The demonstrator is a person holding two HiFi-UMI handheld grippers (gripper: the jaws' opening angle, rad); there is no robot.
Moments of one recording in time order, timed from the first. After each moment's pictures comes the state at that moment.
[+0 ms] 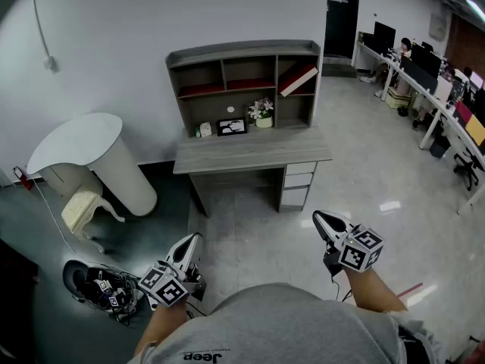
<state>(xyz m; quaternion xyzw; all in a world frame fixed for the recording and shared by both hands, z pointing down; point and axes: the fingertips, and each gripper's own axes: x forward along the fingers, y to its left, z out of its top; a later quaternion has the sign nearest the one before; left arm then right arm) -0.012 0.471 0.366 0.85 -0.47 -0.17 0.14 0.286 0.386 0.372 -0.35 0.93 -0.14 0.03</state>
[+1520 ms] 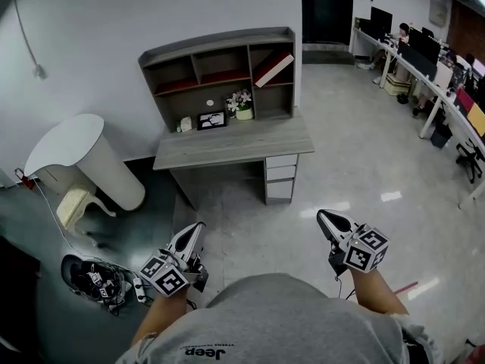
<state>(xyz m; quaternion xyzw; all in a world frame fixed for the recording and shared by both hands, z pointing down) 0.151 0.422 0.365 0.87 -0.45 -0.15 0.14 0.445 0.362 0.393 -0.34 0.93 -0.16 0.02</state>
